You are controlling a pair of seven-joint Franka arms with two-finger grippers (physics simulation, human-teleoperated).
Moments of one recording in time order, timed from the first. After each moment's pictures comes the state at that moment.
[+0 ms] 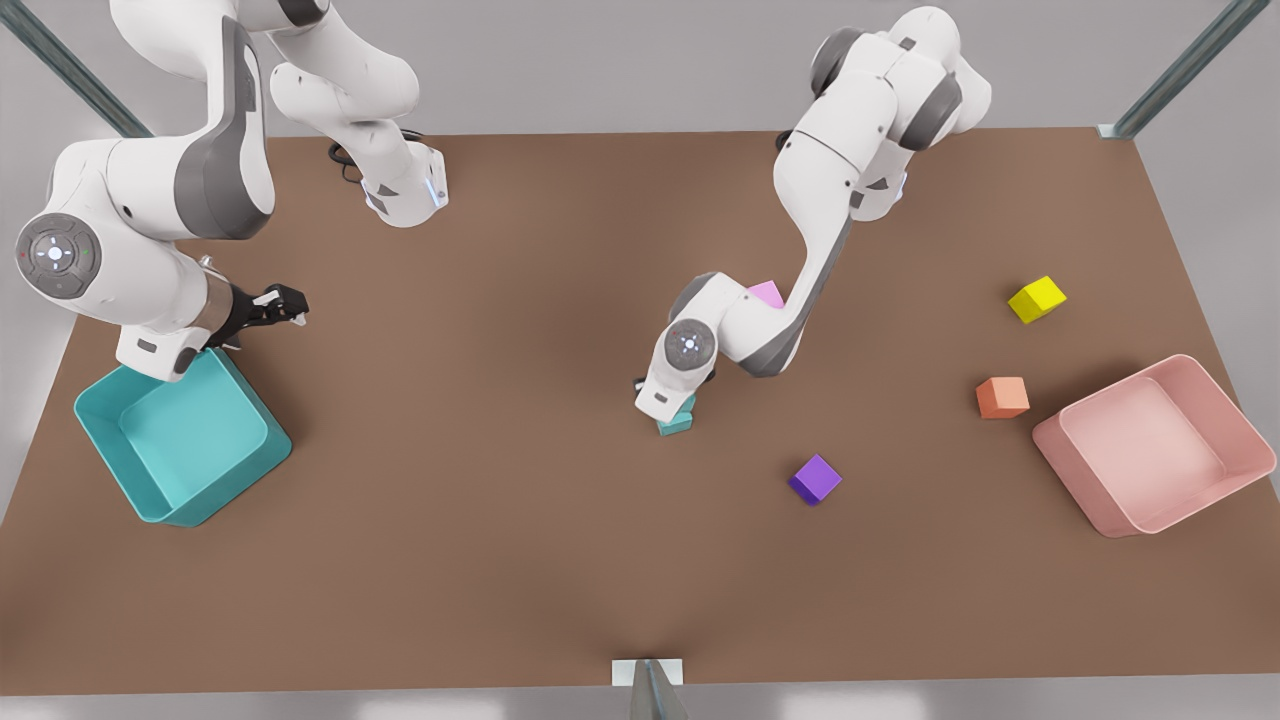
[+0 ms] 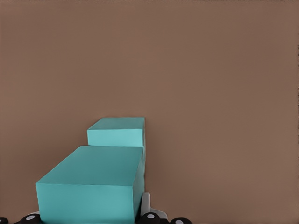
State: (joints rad) left arm -0.66 0.70 -0.04 -1.45 -0.12 2.03 -0.88; right arm 0.06 0.15 0.00 -1.45 -0.02 1.34 -0.32
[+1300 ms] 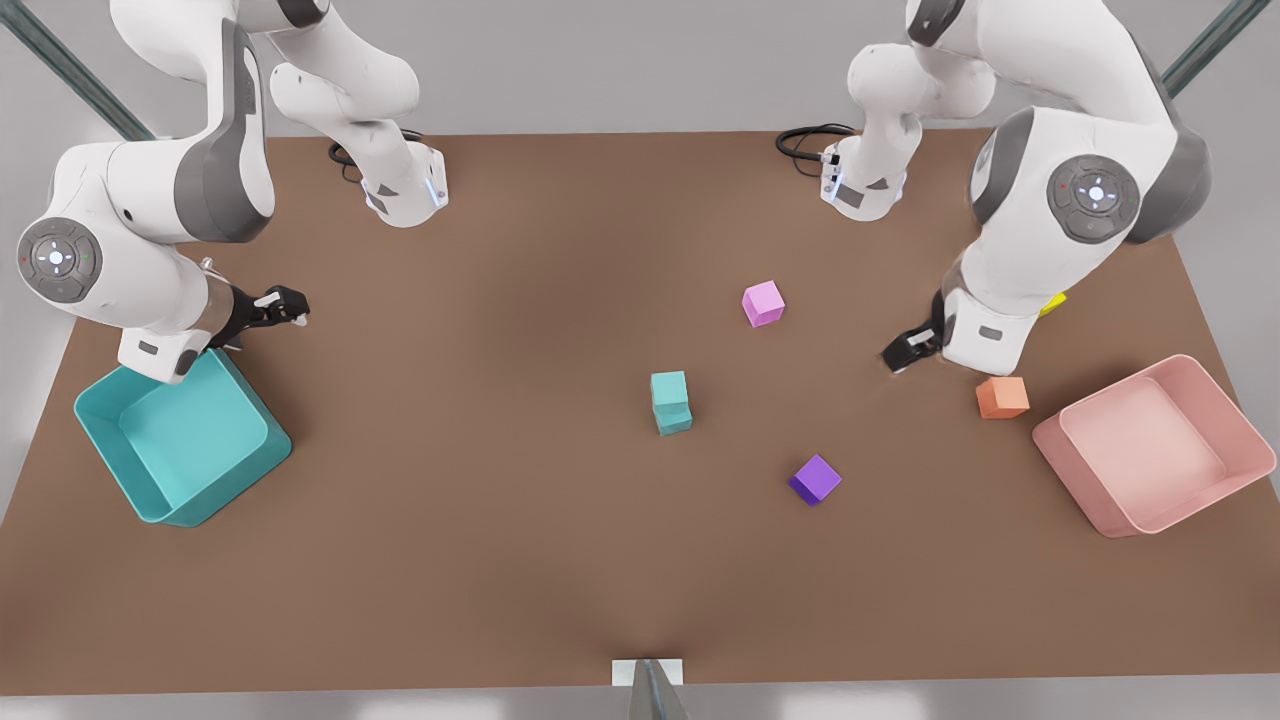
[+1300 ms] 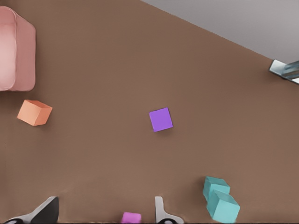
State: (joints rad) left arm -0.21 0.25 -0.05 -1.24 0.03 1.39 -0.68; right arm 0.06 0.16 0.00 -1.45 -0.02 1.34 -0.32
